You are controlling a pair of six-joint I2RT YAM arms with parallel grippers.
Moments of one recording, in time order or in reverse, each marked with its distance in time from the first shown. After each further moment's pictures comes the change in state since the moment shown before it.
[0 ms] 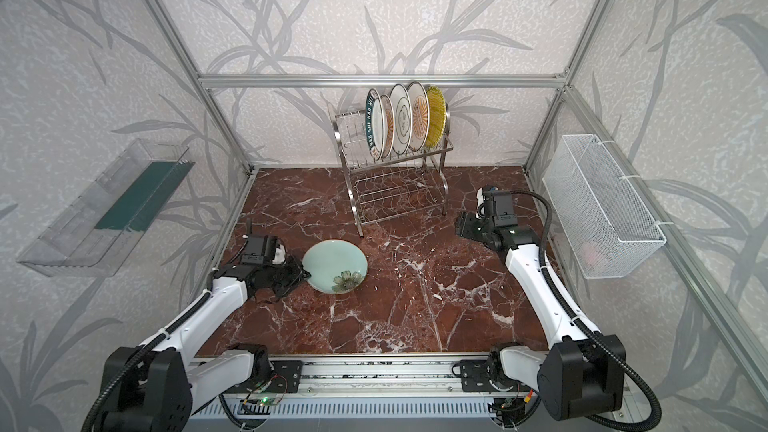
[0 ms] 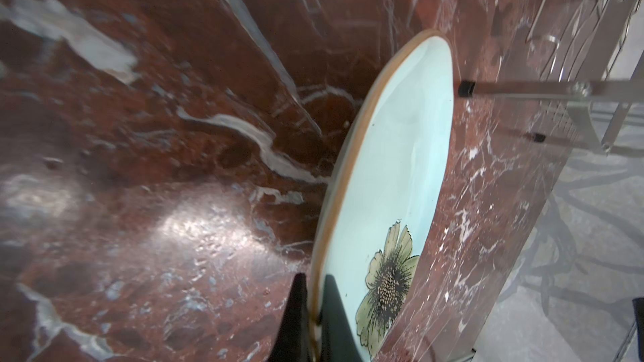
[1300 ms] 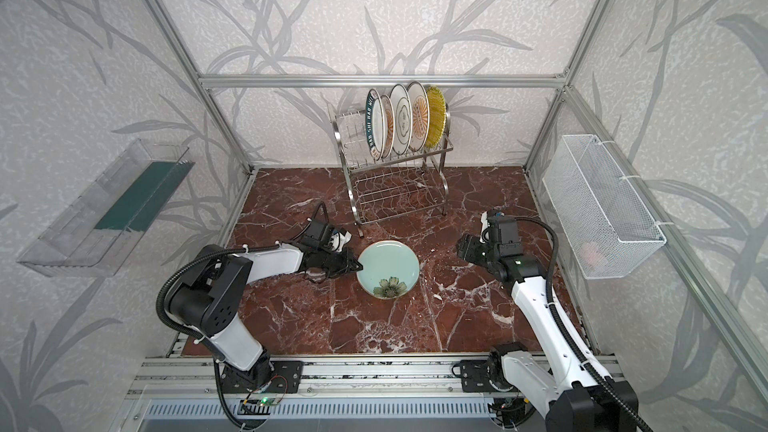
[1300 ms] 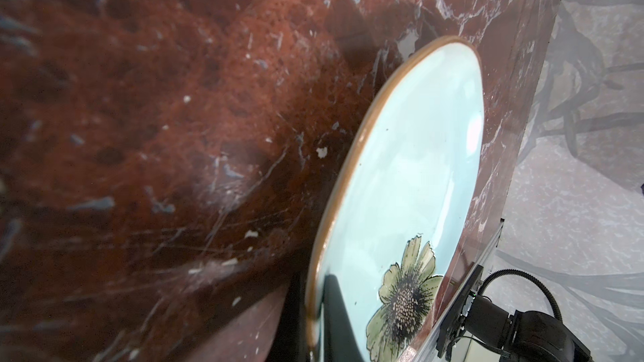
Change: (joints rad) left arm -0.290 0.597 0.211 0.422 0.186 0.171; right arm -0.003 -0.220 -0.233 -0.005 -0.043 0.078
